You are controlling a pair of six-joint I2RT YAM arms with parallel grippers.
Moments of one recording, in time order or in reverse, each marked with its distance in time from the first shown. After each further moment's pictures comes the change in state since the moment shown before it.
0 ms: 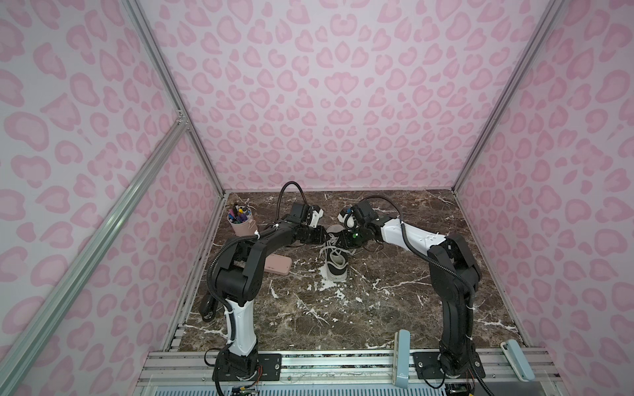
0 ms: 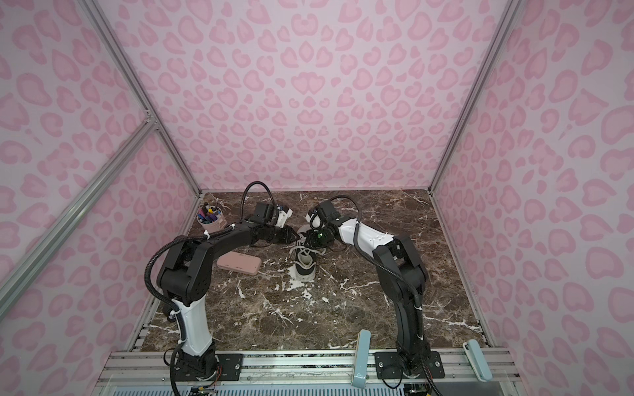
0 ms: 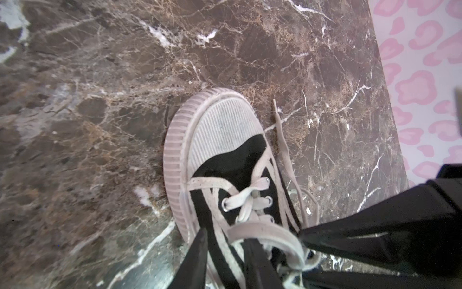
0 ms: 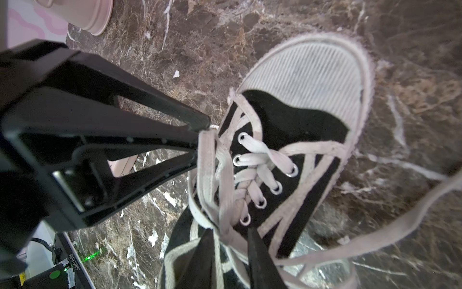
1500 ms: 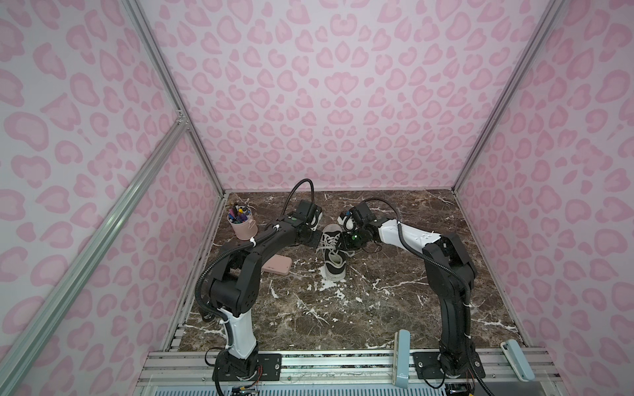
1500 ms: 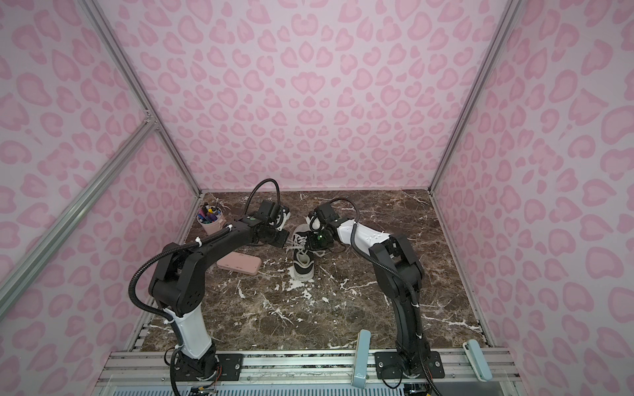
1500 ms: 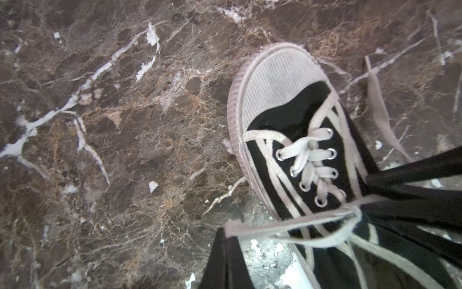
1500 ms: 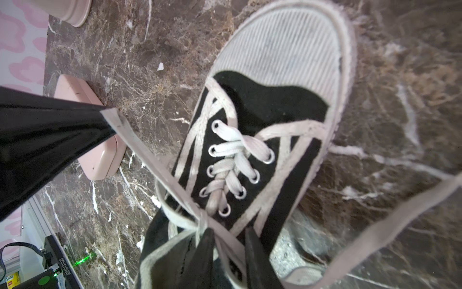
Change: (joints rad) left arm -0.072 -0.096 0.065 -0.320 -0.525 0.263; right arm -0.005 0.040 0.004 0.002 0.006 -0.003
